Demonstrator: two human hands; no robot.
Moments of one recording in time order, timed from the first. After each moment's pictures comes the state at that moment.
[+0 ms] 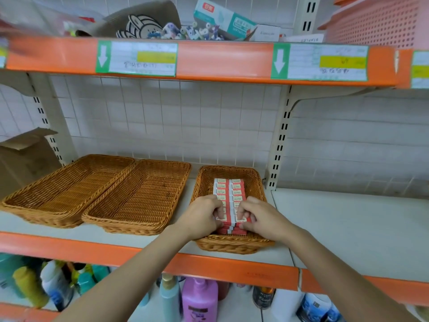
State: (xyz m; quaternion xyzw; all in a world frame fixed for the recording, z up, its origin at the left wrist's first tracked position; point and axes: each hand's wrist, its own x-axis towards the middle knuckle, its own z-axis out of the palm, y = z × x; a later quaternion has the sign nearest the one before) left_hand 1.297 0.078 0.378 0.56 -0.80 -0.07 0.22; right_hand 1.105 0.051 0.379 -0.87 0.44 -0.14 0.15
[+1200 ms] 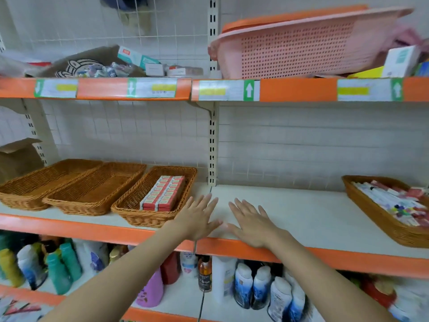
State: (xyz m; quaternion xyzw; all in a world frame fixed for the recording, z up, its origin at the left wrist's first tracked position) left_hand 1.078 0.140 0.390 0.63 -0.78 0.02 -0.04; right_hand 0.894 0.117 0.386 -0.87 0.49 0.03 0.06
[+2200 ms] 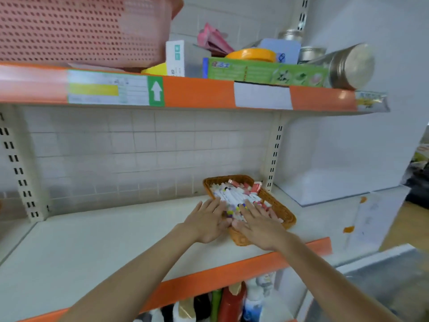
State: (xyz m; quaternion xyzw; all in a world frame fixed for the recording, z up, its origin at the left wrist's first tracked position) left_hand 0.690 0.018 0.396 0.43 -0.90 -0.07 0.00; right_hand 0.519 0.069 0.391 -0.70 0.71 0.03 0.06
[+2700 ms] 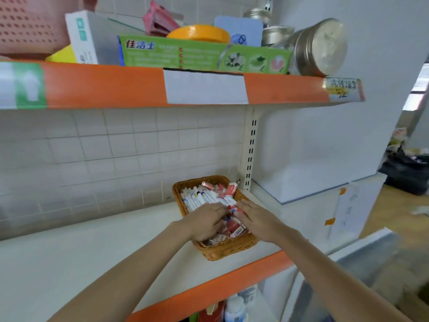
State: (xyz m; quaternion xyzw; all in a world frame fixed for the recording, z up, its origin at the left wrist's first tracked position) left_hand 0.602 -0.032 0.392 0.30 -0.95 -0.06 0.02; right_hand 0.435 0.038 0.392 -0.69 0.71 -0.11 0.10
